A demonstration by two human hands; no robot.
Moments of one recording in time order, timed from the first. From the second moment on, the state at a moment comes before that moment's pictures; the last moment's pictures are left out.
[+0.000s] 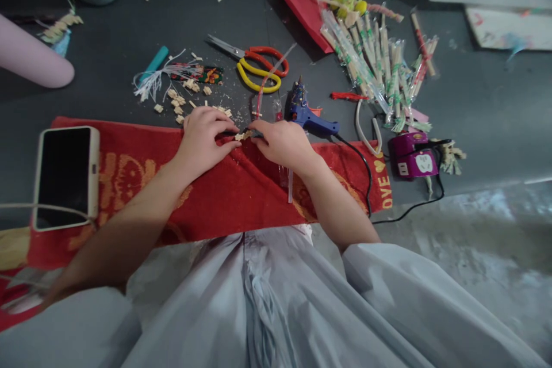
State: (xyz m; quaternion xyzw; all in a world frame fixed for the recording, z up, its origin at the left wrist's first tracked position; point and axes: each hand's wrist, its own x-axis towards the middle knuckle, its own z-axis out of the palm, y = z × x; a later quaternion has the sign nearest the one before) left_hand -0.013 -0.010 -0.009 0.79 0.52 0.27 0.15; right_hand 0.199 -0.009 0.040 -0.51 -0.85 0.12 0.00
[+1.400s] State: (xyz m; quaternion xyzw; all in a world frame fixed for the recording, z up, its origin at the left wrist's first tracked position) left_hand -0.005 -0.024 0.023 0.80 0.47 0.38 0.03; right_hand 0.221 -0.013 0.045 -0.36 -0.90 0.15 0.19
